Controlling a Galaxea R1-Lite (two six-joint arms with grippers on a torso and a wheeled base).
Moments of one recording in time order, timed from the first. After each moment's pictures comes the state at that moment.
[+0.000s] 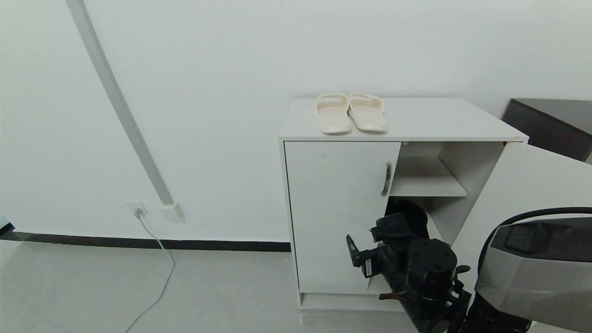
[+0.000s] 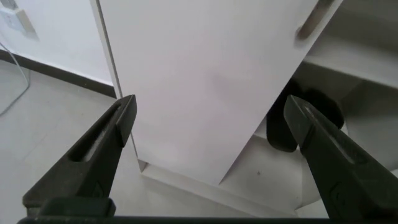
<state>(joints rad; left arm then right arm) 0.00 0.00 0.00 0.00 -0.04 0.03 0.77 2.19 -0.55 -1.57 -0.52 -0.07</state>
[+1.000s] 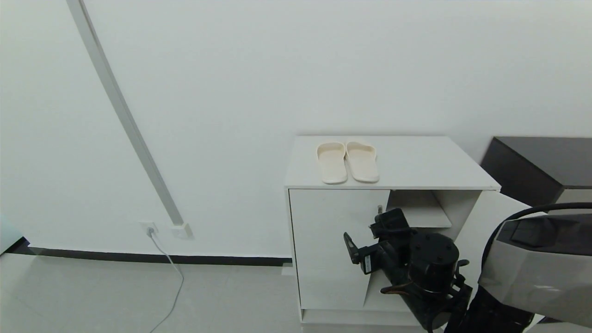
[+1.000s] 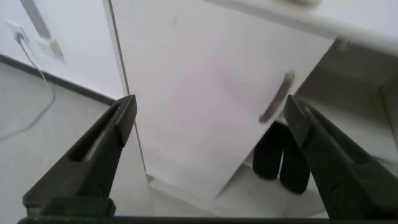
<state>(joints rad) 0.00 0.00 0.00 0.00 -0.04 0.03 0.75 2.17 -0.58 -1.52 -0.44 -0.09</state>
